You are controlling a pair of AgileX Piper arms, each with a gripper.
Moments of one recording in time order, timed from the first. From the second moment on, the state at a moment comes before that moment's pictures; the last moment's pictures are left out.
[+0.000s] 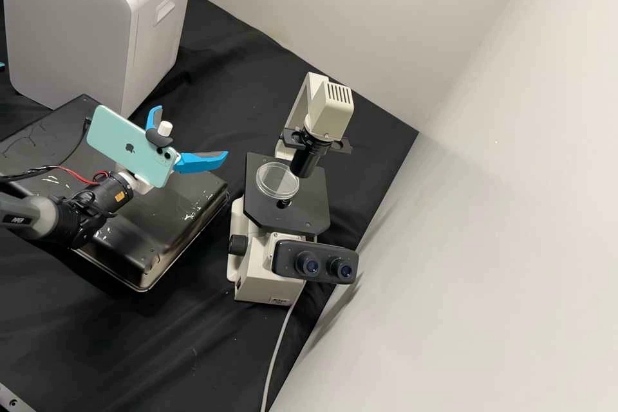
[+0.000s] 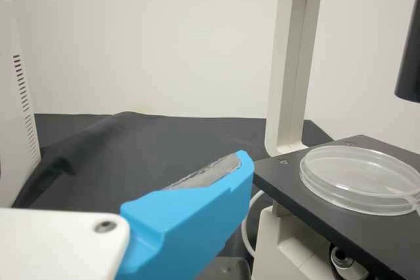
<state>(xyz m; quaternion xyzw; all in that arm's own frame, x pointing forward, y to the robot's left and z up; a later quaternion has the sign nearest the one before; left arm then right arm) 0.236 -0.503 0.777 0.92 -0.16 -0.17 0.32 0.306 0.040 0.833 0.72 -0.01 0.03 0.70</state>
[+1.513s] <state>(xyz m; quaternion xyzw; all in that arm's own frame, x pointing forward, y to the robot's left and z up) 0.235 -0.505 0.813 0.83 -0.17 -0.25 0.47 0.306 0.040 0.833 0.72 -0.01 0.03 0.70</state>
